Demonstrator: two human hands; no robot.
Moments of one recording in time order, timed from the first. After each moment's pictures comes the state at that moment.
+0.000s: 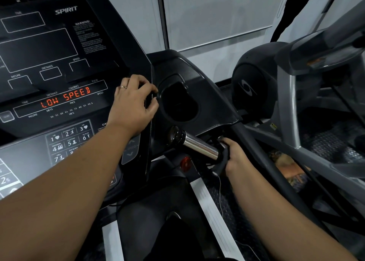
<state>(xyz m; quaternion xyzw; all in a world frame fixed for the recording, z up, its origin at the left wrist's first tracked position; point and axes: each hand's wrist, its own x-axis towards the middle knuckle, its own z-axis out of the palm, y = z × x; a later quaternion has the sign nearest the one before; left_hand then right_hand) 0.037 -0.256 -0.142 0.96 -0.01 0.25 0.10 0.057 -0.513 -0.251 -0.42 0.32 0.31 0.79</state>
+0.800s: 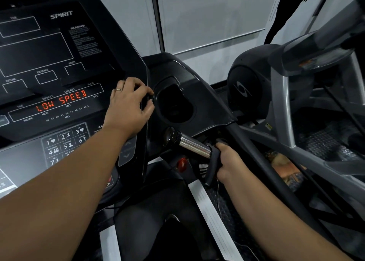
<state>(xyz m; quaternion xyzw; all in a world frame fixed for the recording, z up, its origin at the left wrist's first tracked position) 0.037 -0.256 -0.142 0.97 -0.01 0.24 0.10 0.039 -0.505 -0.258 -0.48 0.33 0.23 0.78</state>
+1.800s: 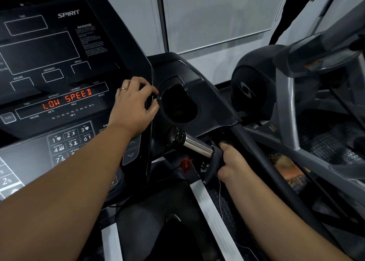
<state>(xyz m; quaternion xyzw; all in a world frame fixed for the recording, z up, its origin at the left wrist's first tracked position) 0.036 -0.256 -0.142 0.96 -0.01 0.25 0.10 0.039 -0.498 -0.244 -0.43 0.34 0.27 0.79</state>
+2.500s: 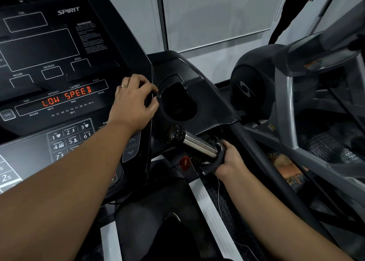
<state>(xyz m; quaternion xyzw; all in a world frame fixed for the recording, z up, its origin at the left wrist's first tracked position) 0.036 -0.256 -0.142 0.96 -0.01 0.25 0.10 0.032 -0.502 -0.231 -0.39 0.35 0.28 0.81</state>
